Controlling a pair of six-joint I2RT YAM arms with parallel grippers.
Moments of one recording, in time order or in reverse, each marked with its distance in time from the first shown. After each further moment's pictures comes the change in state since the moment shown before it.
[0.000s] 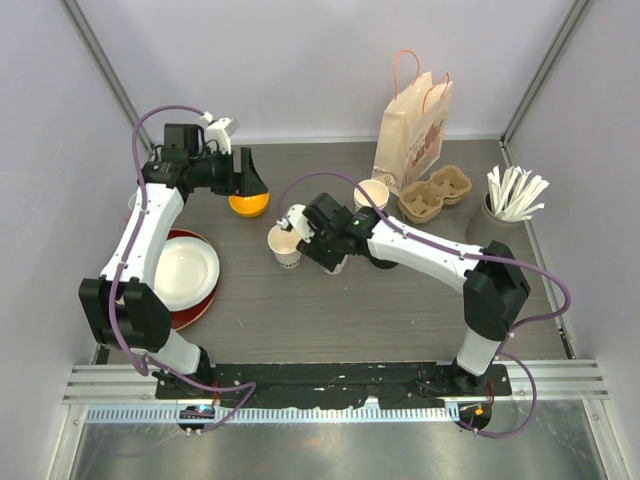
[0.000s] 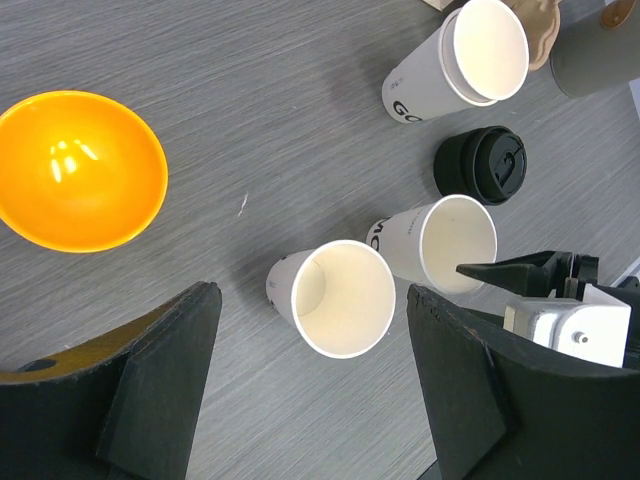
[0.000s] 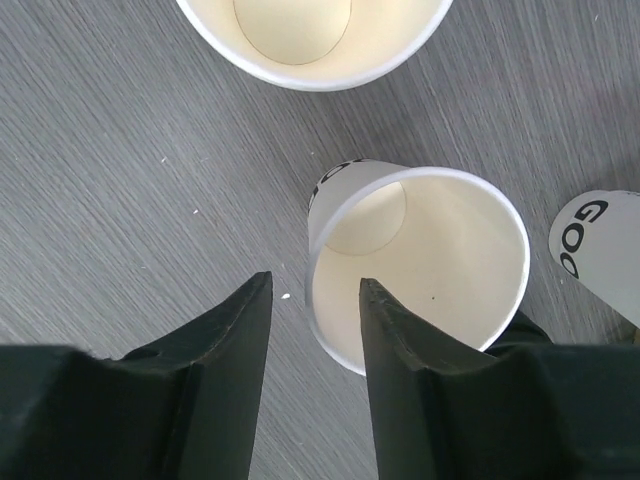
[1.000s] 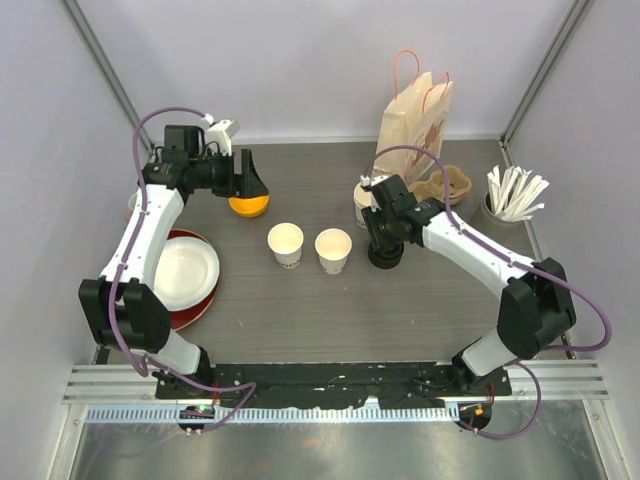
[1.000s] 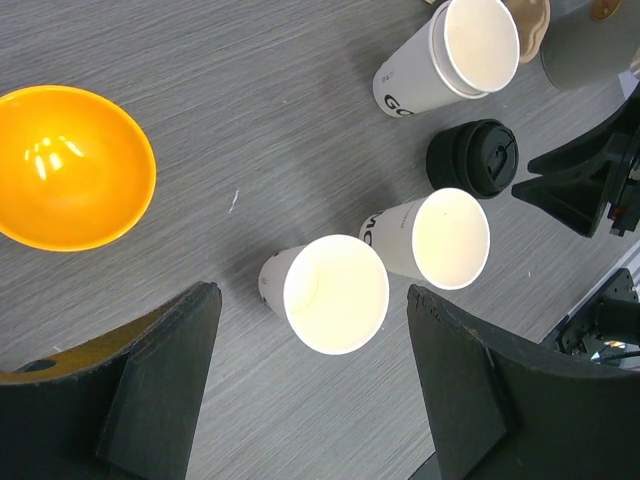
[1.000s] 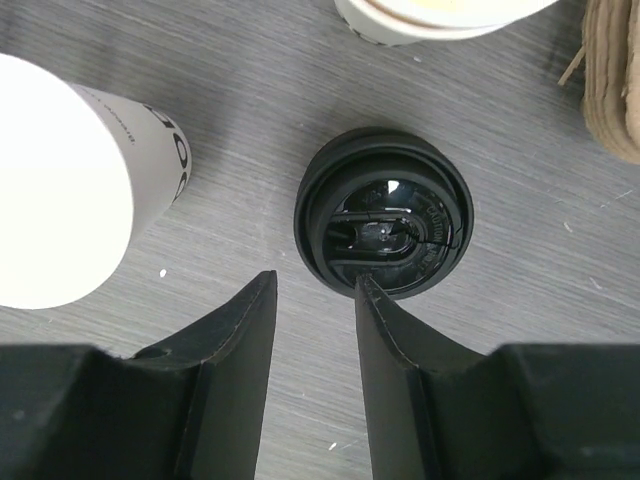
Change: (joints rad) left arm 0.000 -0.006 -0.013 0.000 0.021 0.002; right arm -0.341 -0.217 -0.234 0.024 0.065 0.398
